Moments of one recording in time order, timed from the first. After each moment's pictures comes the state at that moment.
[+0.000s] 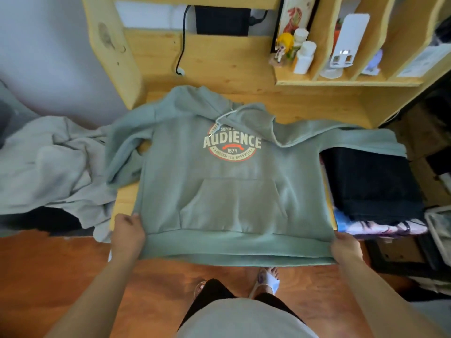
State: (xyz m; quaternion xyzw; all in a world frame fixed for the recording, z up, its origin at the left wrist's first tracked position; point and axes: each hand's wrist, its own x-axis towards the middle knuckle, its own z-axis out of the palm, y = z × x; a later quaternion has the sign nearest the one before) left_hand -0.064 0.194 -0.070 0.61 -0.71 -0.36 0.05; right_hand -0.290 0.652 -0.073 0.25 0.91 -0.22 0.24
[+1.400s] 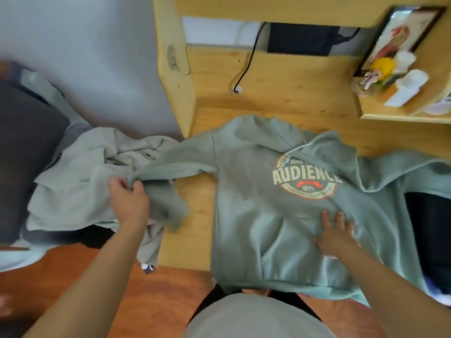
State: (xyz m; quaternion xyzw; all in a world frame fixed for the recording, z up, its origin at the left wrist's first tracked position) left_hand -0.141 0.015 0.000 0.61 -0.66 -0.34 0.26; right_hand -0.372 0.429 -0.097 -0.09 0.91 0.09 0.39
